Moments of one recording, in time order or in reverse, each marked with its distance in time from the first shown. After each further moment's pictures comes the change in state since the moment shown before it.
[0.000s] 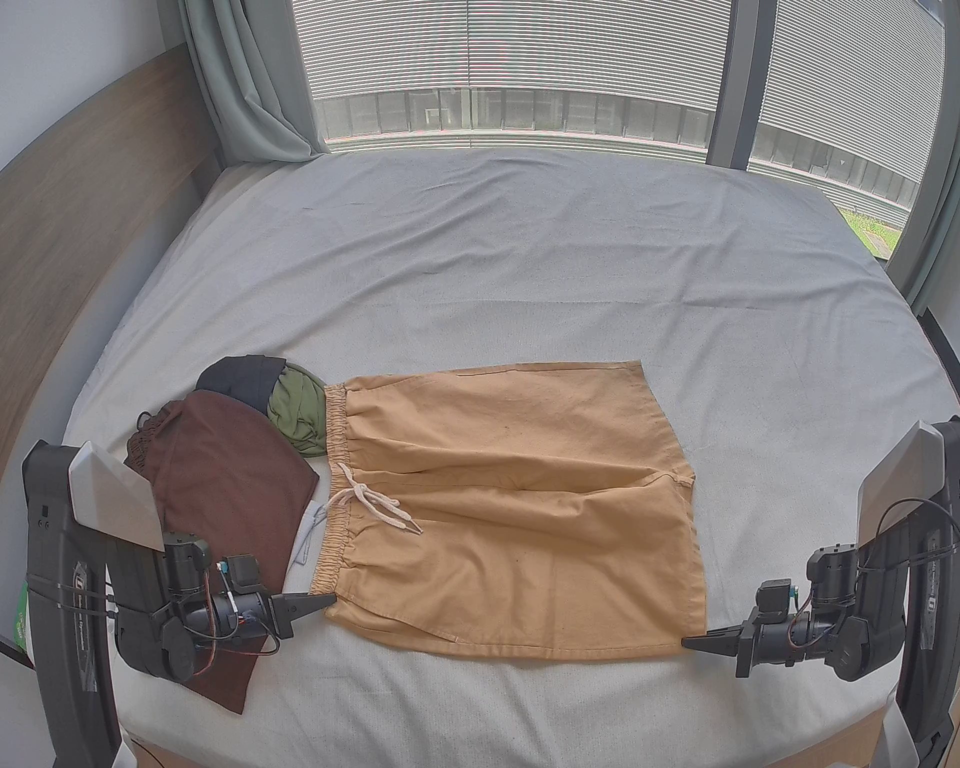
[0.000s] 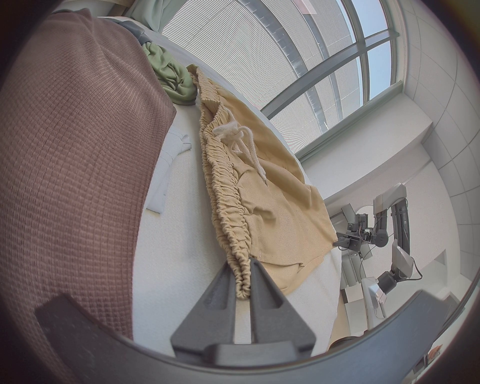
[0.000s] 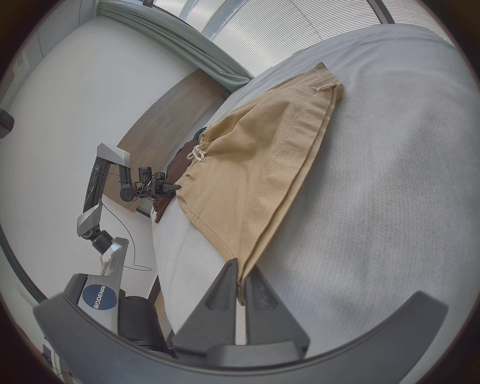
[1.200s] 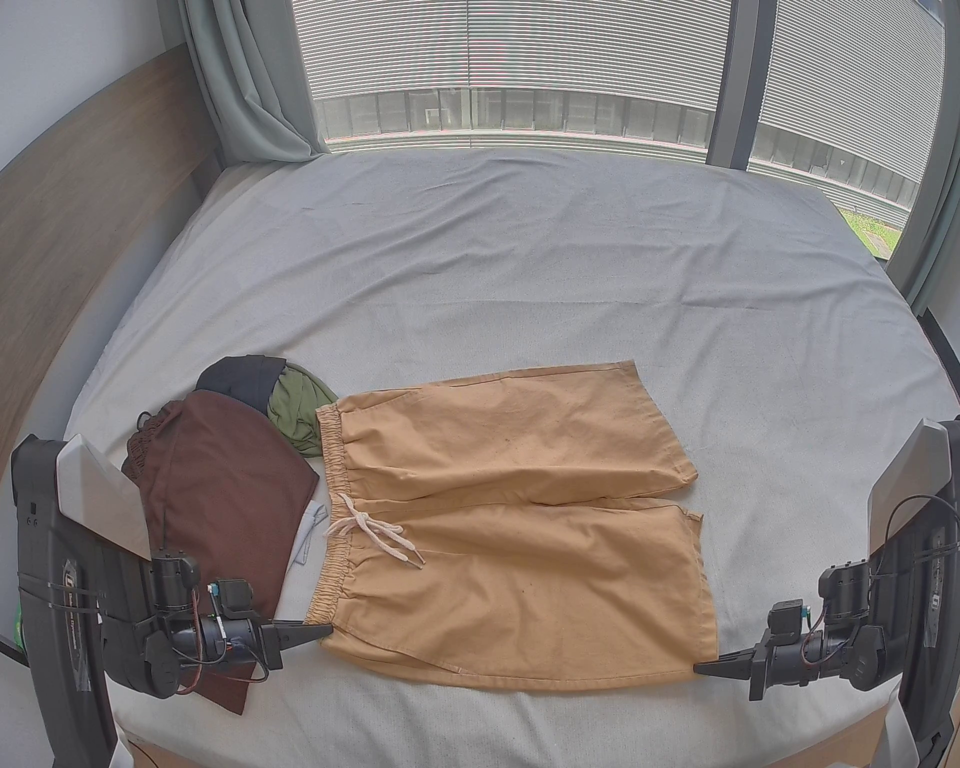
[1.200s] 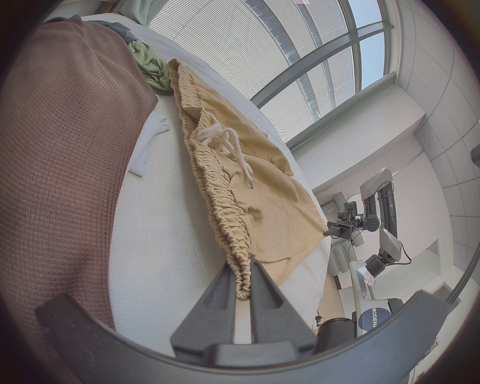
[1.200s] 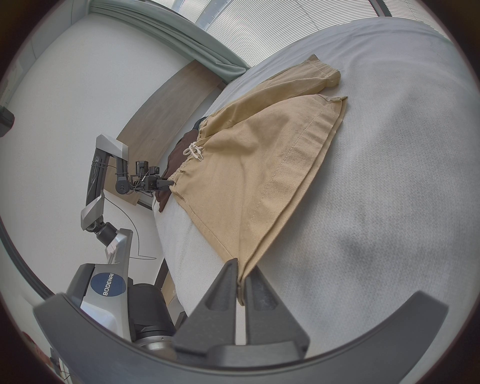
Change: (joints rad) left arm 0.013 -0.044 0.158 0.000 -0.068 0.120; right arm -0.035 -0.011 0.129 0.011 -0.001 -0.089
